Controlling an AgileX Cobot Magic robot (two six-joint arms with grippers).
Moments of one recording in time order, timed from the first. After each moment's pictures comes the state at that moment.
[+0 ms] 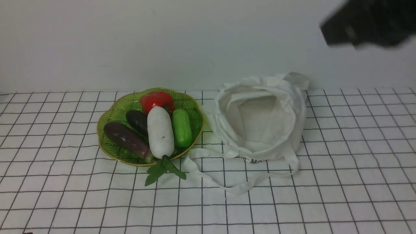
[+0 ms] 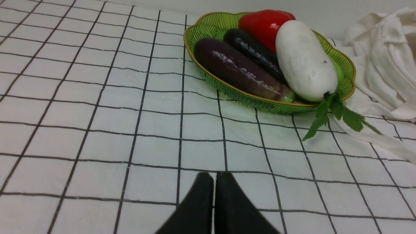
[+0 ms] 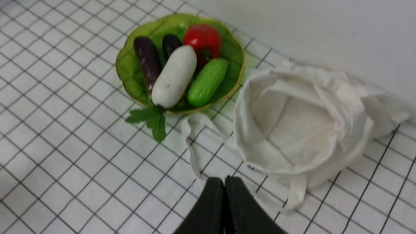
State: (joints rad) right arm 0.61 1.15 -1.49 0.02 1.20 -0.04; left arm -0.07 -0.01 0.03 -0.07 0.38 -0.15
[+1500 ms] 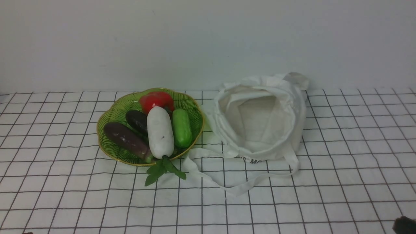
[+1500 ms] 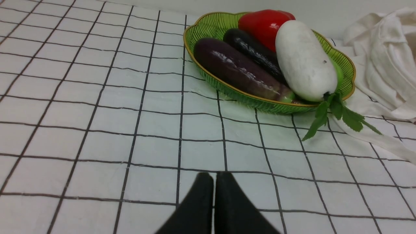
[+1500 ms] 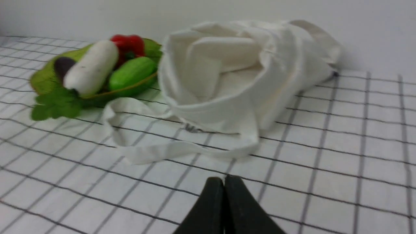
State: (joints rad) right arm 0.32 0.14 -0.01 0.00 0.29 0.05; left arm -0.07 -0.01 0.03 -0.07 0.38 -0.15
